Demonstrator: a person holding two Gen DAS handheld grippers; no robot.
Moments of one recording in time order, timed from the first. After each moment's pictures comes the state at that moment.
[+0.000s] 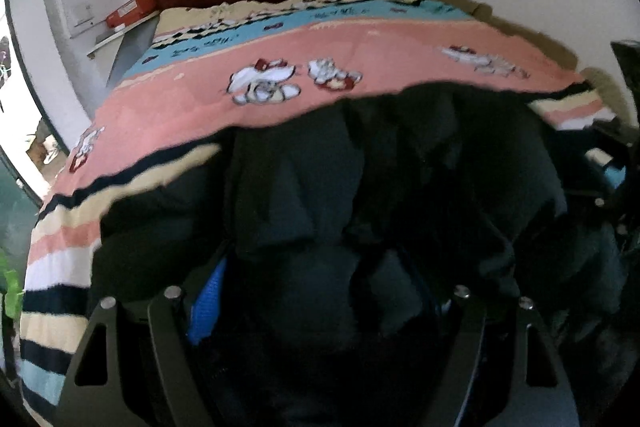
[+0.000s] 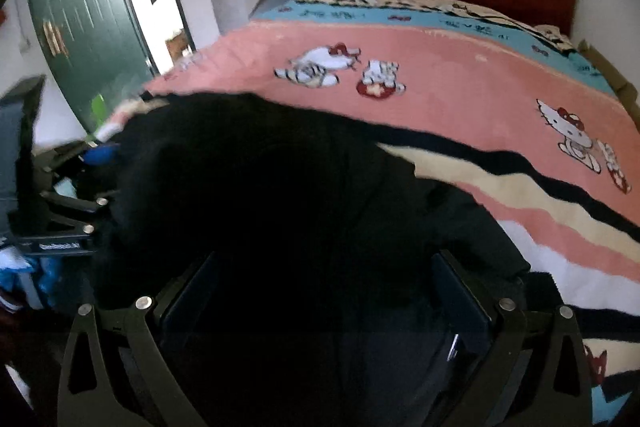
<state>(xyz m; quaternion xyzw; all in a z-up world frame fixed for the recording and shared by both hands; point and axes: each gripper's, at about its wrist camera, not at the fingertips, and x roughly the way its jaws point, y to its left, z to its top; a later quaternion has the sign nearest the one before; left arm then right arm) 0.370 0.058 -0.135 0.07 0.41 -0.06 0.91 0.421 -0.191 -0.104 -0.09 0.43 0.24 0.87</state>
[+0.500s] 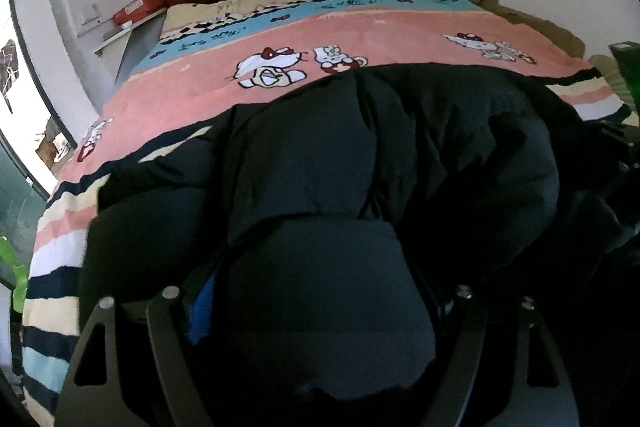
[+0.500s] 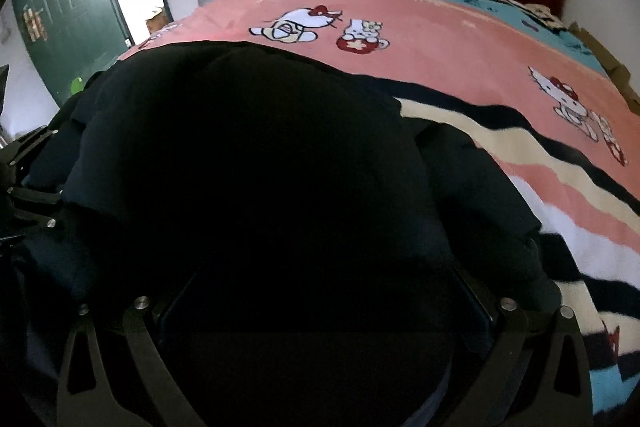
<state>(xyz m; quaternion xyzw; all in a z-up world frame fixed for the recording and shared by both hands) 0.358 0.055 -0.141 0.08 0.41 -0.05 0.91 0.419 -0.200 -0.140 -0.09 0.47 0.20 0.86</state>
